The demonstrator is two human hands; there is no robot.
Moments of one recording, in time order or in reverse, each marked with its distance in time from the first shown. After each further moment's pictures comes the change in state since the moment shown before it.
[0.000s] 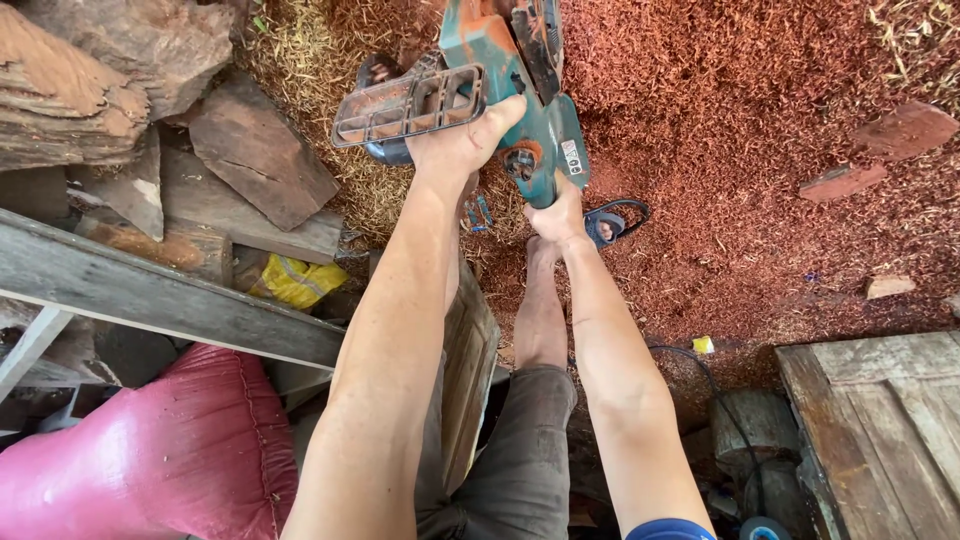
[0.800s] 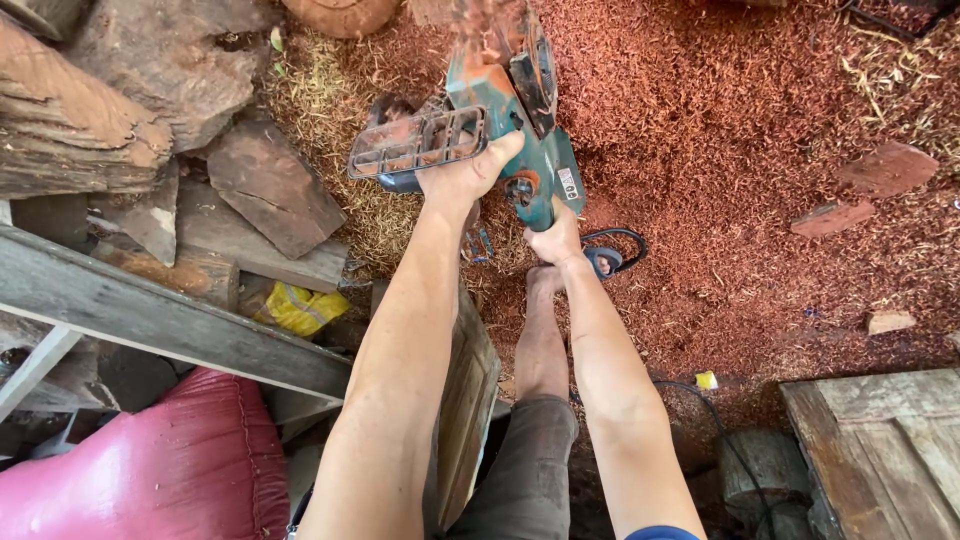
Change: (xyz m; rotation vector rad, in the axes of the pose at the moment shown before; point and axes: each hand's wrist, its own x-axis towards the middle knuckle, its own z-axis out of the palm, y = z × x) left_hand 0.012 -0.022 0.023 -0.054 -0.033 -0.048; right_hand 0.020 0.017 0.004 -0.008 -0.013 -0.010
